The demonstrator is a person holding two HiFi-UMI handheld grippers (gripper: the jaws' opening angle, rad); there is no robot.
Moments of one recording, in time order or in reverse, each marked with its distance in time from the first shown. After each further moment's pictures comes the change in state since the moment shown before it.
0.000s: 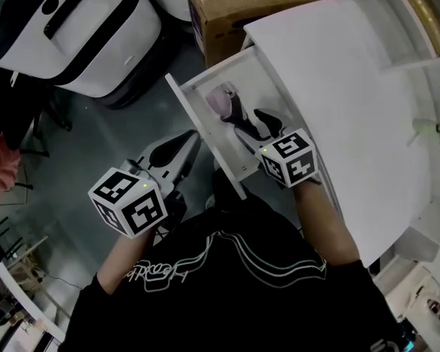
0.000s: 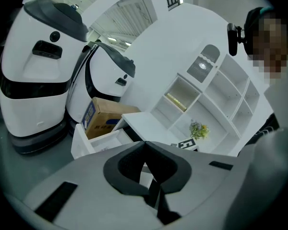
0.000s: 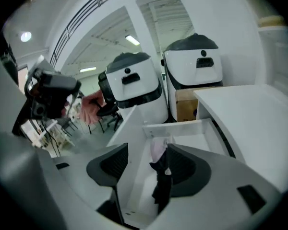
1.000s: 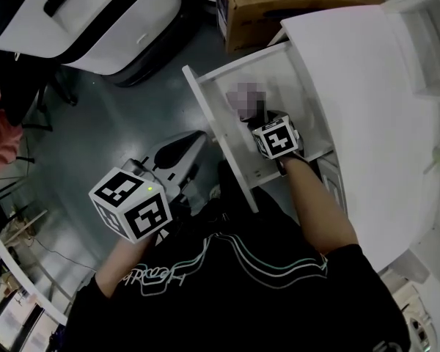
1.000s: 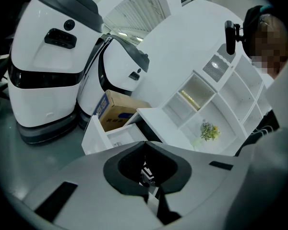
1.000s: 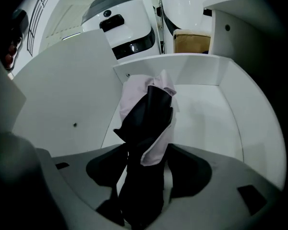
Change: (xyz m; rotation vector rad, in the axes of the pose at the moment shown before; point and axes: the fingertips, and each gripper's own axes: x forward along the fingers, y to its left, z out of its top) left arm 0.018 0.061 -0.010 -0.092 0.055 0.097; right arm 0.144 -0.064 -0.127 0.006 0.428 -0.070
